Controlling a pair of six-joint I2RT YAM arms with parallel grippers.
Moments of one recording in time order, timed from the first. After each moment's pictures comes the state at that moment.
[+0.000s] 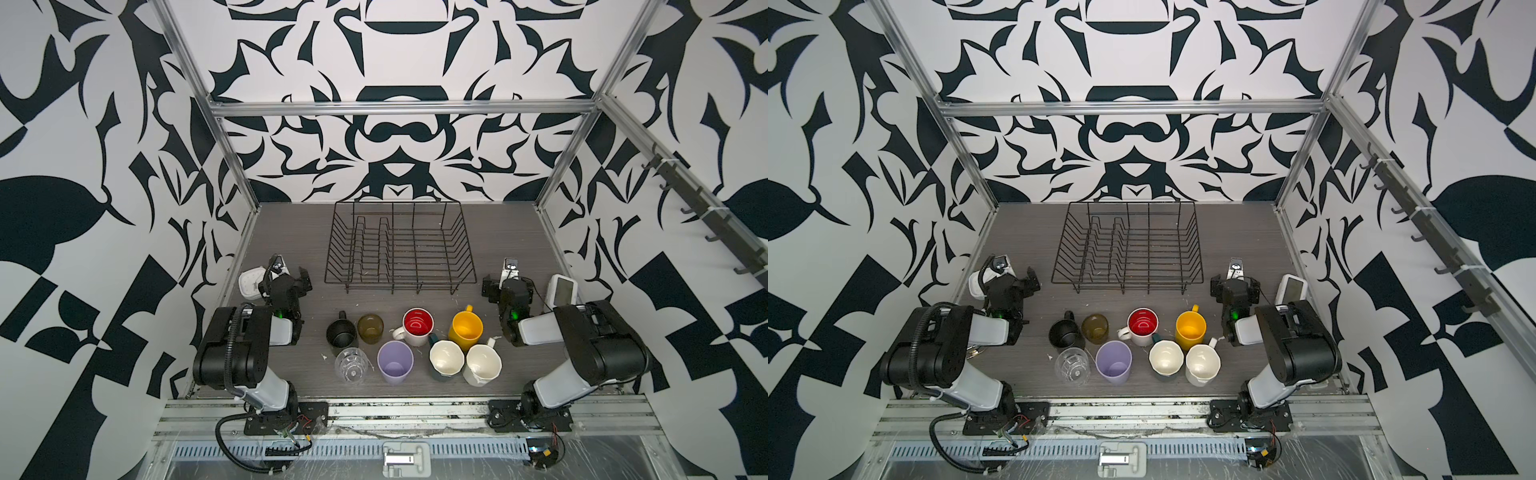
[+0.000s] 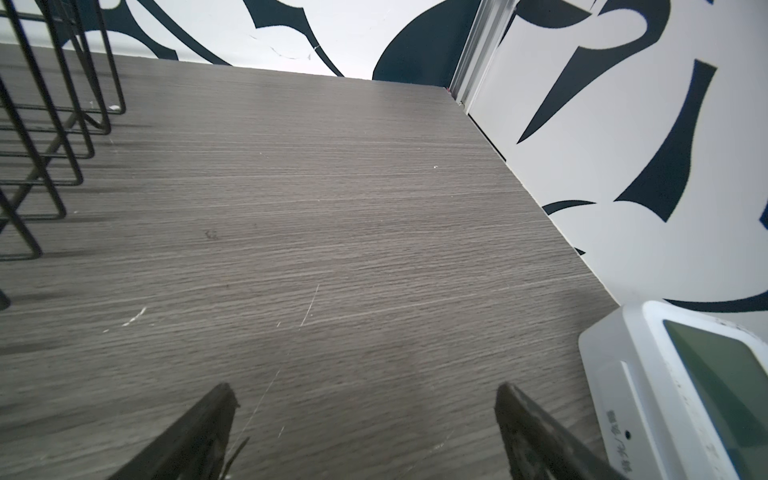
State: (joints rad) left arm -0.01 1.57 0.33 0.92 -0.32 -0.10; right arm 0.14 1.58 0.31 0.84 0.39 0.02
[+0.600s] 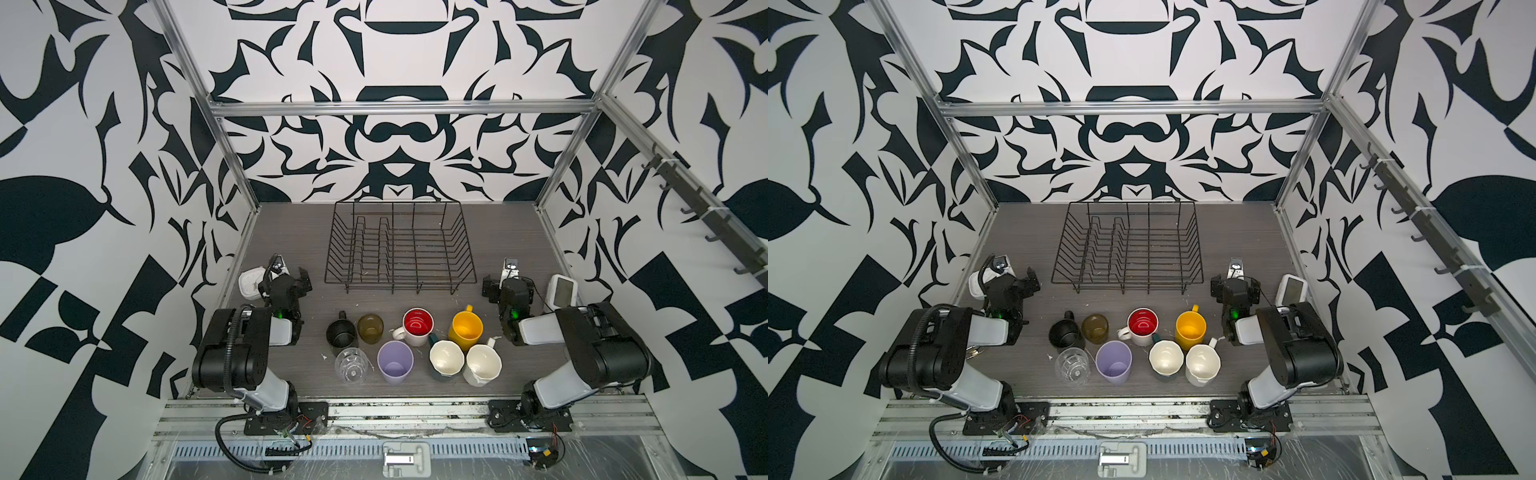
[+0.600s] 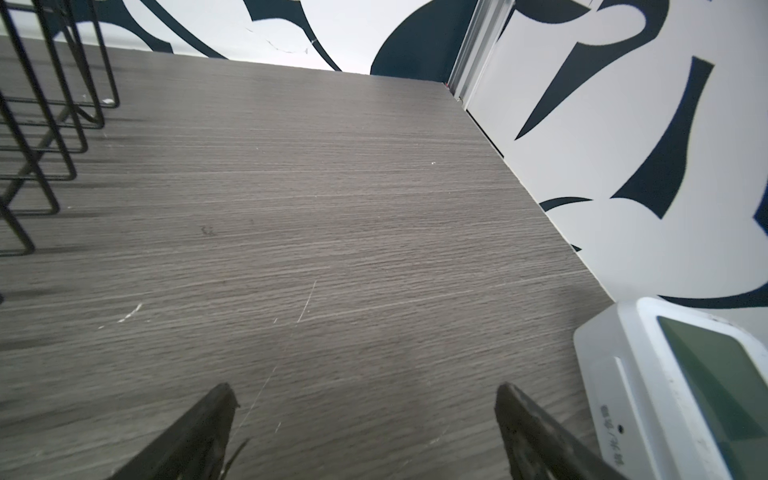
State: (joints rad) left arm -0.01 1.54 0.33 0.87 -0.32 -0.10; right arm 0.14 1.53 0.34 0.74 0.40 0.02
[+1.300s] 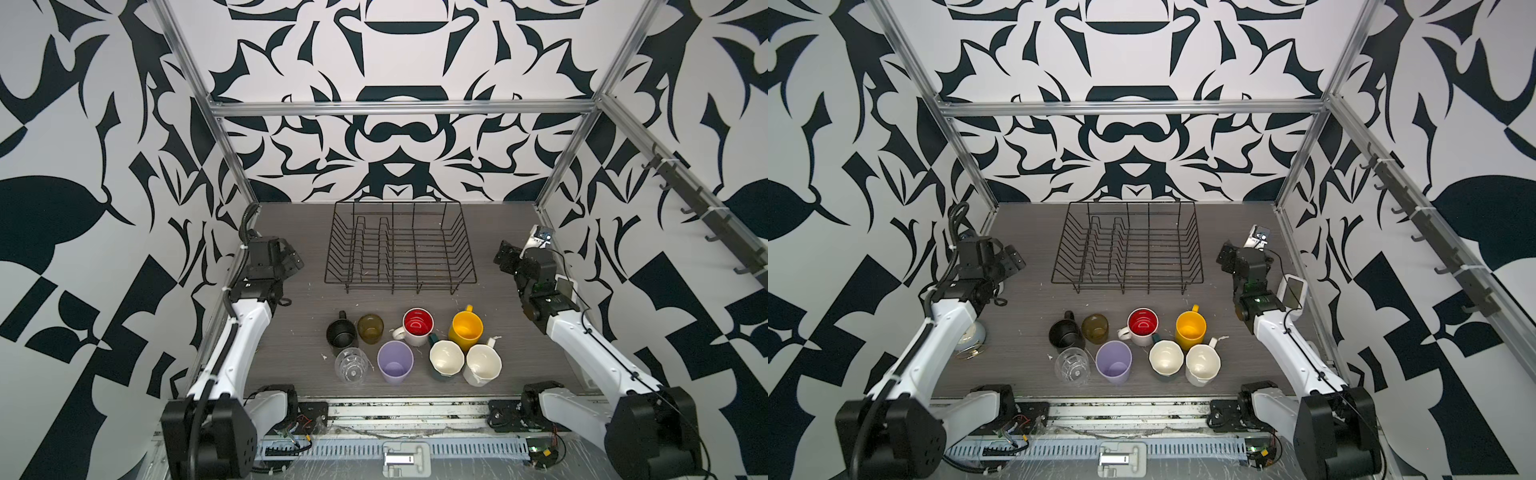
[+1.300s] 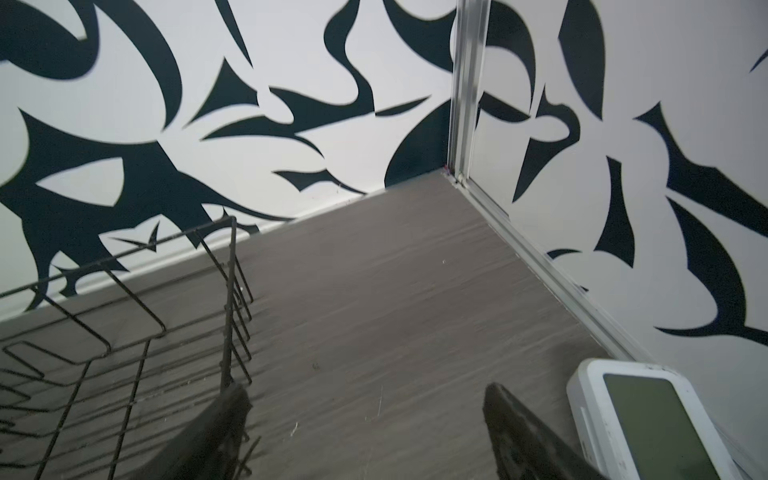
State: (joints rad) left arm -0.01 1.07 0.87 -0.46 -0.16 -0.49; right arm 0.14 1.10 0.70 0.03 0.32 0.33
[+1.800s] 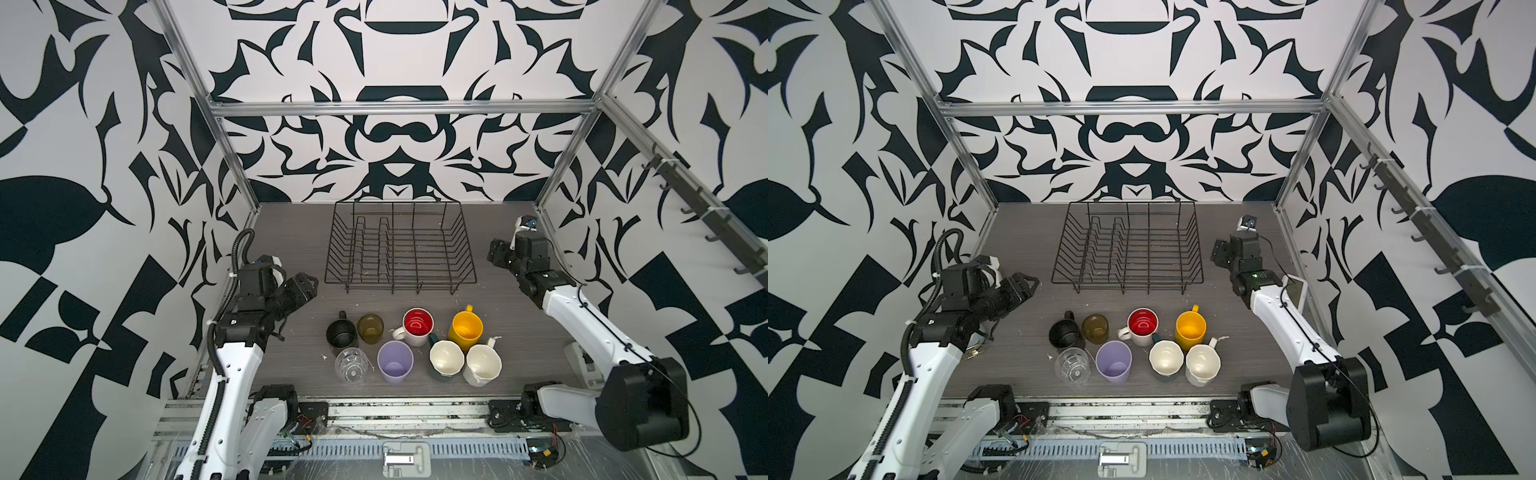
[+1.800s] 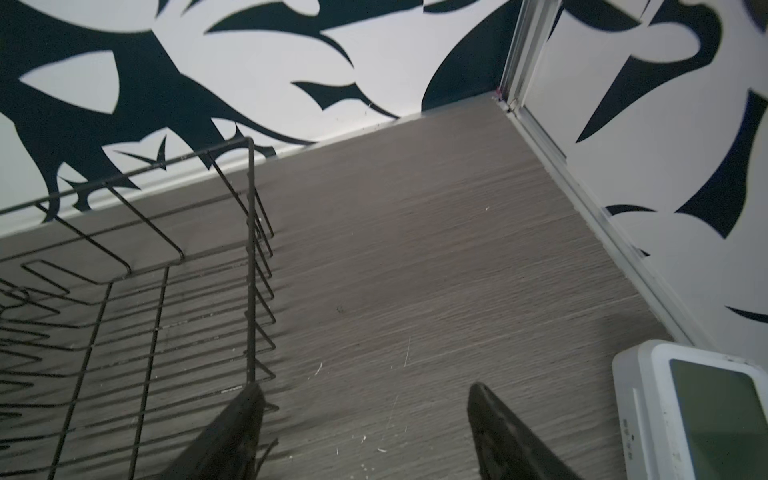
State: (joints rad) left arm 0.00 0.80 0.79 -0.76 0.34 -0.61; right arm 0.14 1.26 0.88 -0.21 0.18 0.34
